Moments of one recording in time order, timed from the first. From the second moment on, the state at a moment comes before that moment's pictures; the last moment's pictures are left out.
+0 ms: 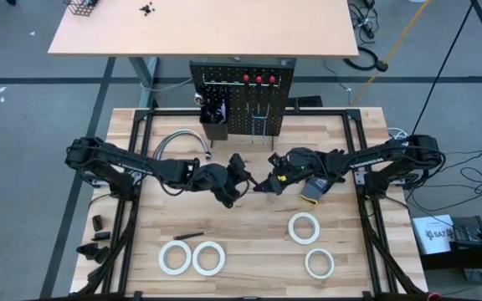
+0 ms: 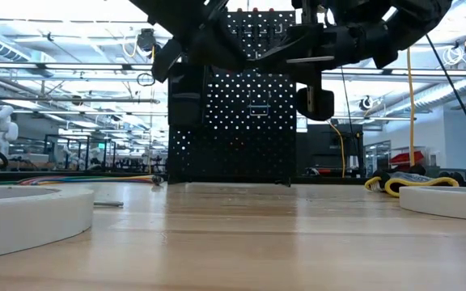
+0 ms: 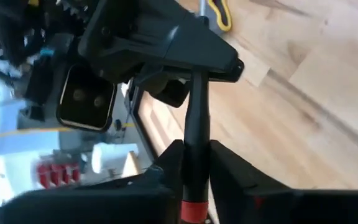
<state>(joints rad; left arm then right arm) -0.13 1.54 1.05 -0.07 -0.35 1.17 -0.06 1.46 0.70 0.47 -0.33 1.03</state>
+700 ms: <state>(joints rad) -0.12 1.35 1.02 -0.17 -0.16 -0.12 -0.06 1.35 0.70 0.35 -0.23 0.54</state>
